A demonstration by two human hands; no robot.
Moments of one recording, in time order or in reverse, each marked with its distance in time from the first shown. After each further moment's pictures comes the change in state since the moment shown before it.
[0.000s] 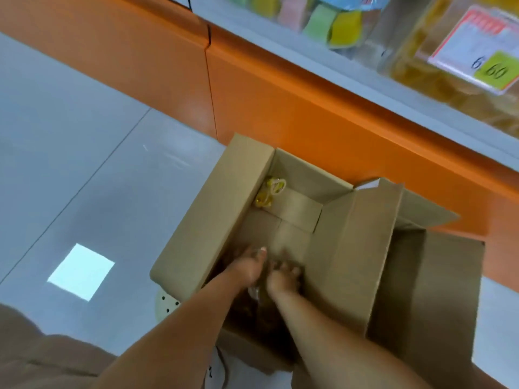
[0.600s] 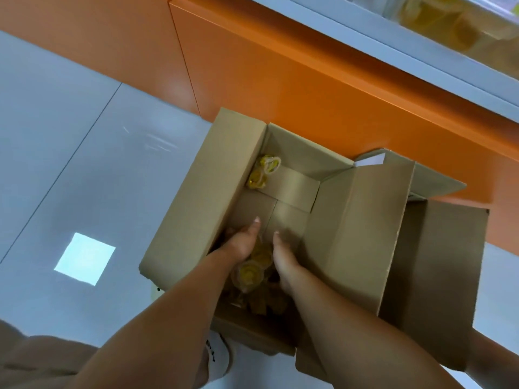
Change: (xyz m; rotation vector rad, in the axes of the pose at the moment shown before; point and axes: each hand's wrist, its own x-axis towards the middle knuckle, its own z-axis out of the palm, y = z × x) left_hand 0.029 0.002 -0.006 -0.127 -0.064 -0.060; right_hand 0.007 -0.003 -0.010 0.627 -0.223 0.218
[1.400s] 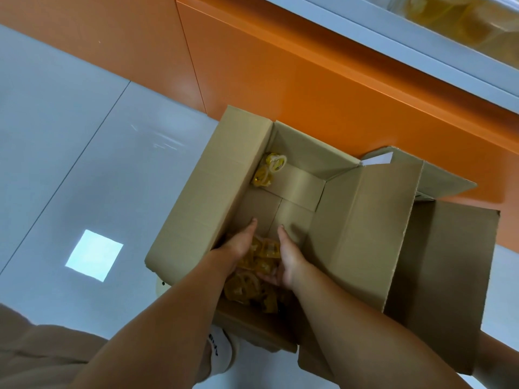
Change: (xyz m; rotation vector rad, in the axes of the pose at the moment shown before) left_hand 0.007 -0.017 -0.001 -0.310 -0.098 -0.145; right_hand -0.006 -0.001 -0.011 0.288 -0.154 0.180
